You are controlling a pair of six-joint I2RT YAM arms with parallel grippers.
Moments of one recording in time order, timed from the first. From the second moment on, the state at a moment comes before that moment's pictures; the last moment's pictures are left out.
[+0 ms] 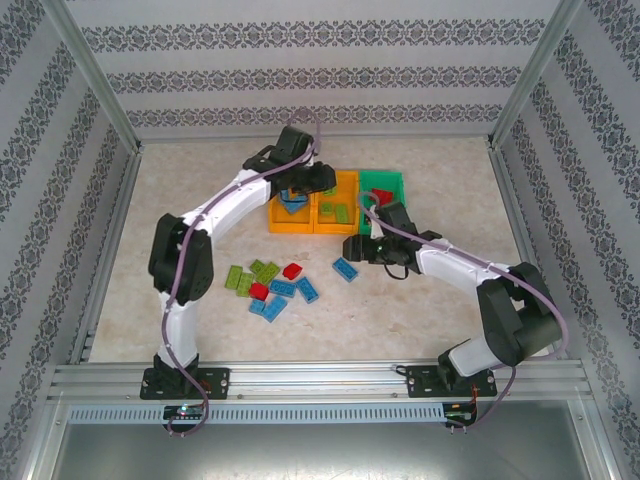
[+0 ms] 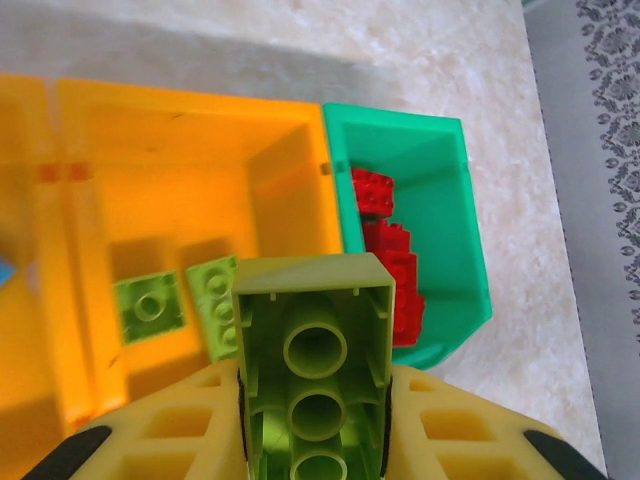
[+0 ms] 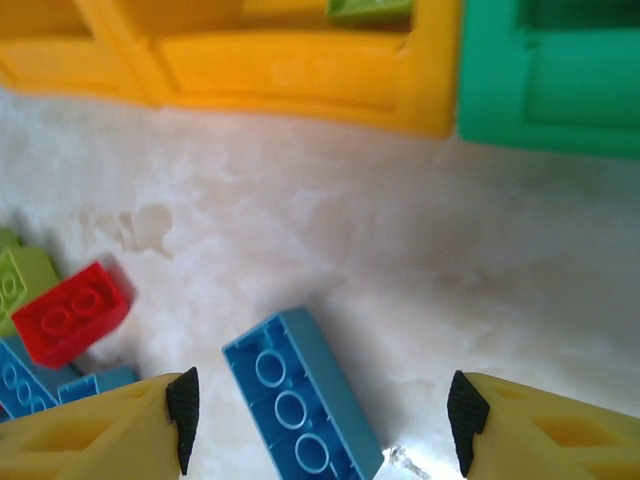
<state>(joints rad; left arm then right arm) -0.48 2.07 1.84 -0.54 0.31 -0.61 0.46 1.49 0.80 -0.25 -0.27 0.46</state>
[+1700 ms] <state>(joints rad) -0.32 1.59 1.19 -0.57 0.09 -0.69 0.65 1.65 1.03 -0.33 -0.21 0.36</state>
